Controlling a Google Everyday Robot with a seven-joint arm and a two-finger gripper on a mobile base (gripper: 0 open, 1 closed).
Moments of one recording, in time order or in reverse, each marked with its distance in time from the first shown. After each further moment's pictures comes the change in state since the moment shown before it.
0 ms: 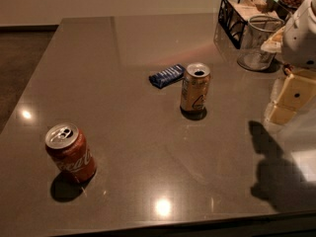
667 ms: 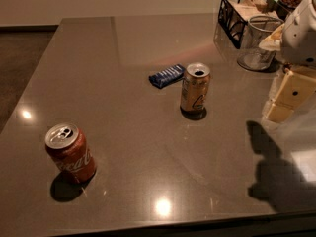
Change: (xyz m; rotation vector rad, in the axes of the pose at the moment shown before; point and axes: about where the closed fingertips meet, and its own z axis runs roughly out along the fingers) arm -0.006 0.000 -0.003 -0.001 -0.031 0.003
